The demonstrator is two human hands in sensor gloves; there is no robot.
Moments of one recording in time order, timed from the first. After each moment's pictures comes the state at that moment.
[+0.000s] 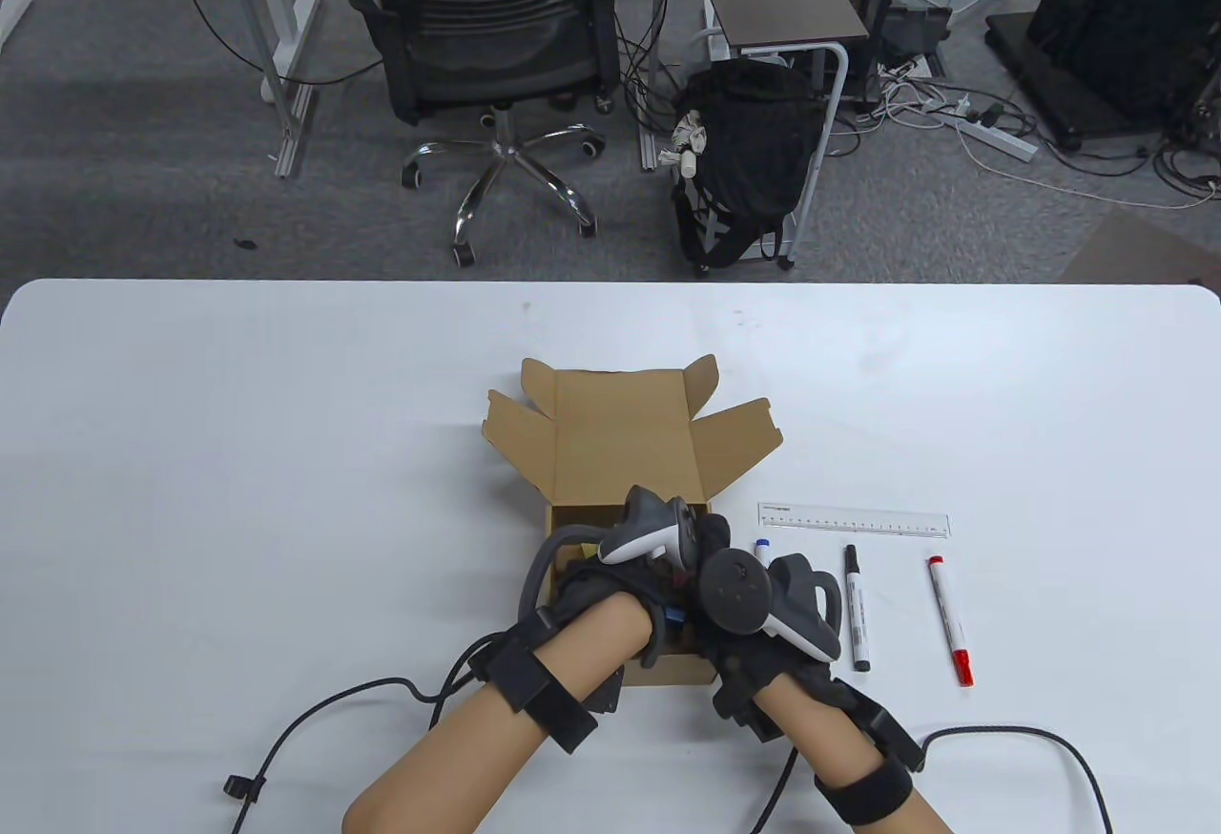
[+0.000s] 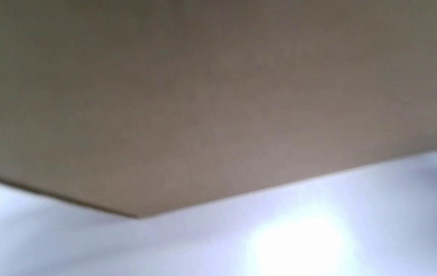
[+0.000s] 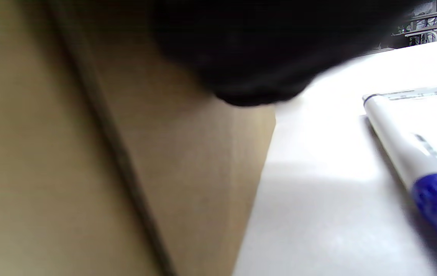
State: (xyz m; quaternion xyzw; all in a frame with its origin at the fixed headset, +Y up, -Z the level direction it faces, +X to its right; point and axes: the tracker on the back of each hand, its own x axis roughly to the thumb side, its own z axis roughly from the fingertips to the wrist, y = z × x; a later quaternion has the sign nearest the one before) left_hand -0.015 -0.774 -0.326 -0.46 -0.07 -0.08 0.88; right_hand 0.110 -0.751 -0.285 0.13 0.04 0.98 0.15
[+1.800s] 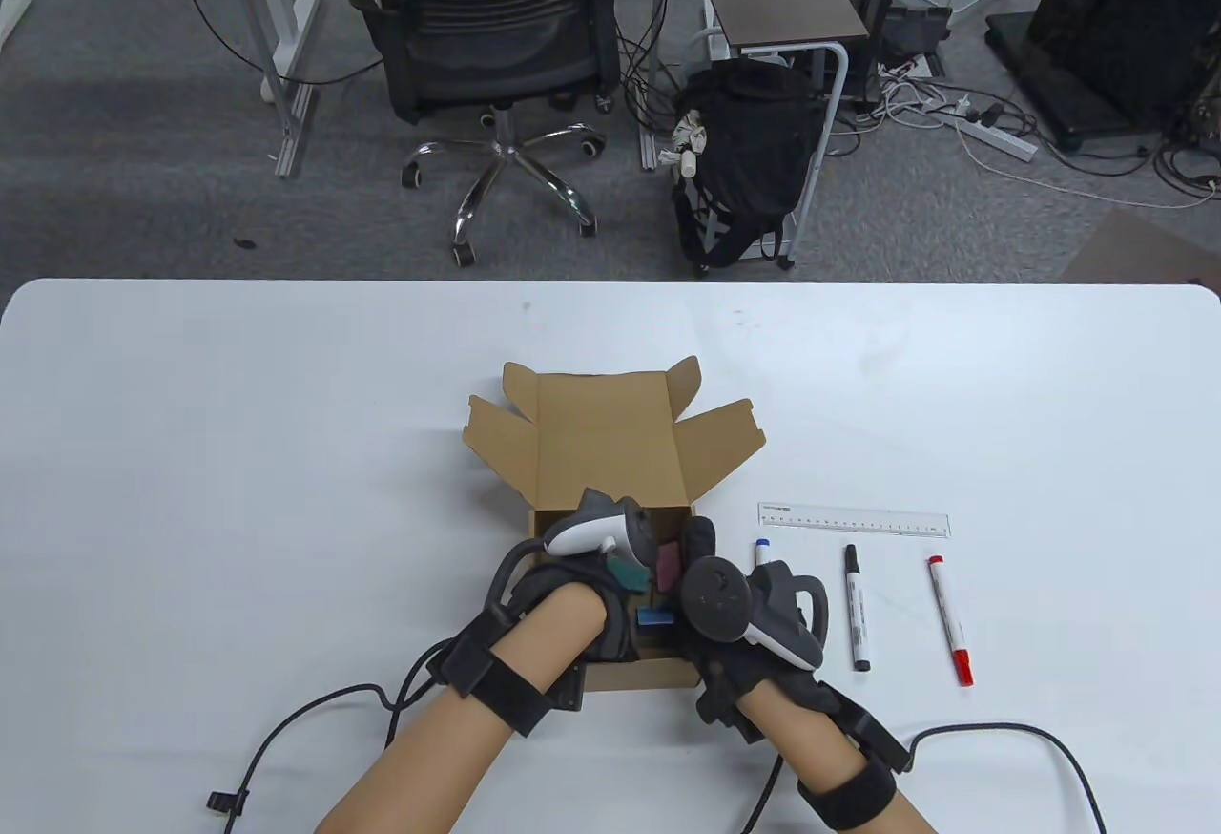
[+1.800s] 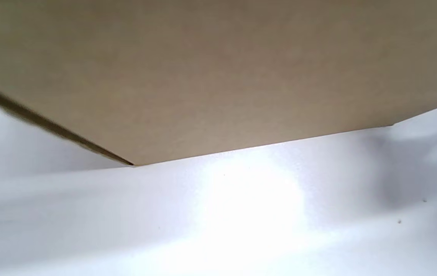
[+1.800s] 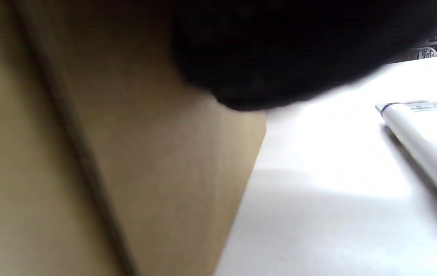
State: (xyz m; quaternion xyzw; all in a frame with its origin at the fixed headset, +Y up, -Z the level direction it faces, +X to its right) left_hand -0.053 -0.779 -0.328 -0.53 -0.09 0.00 0.84; right_hand 0.095 -0.751 -0.281 0.14 0.02 0.98 0.13
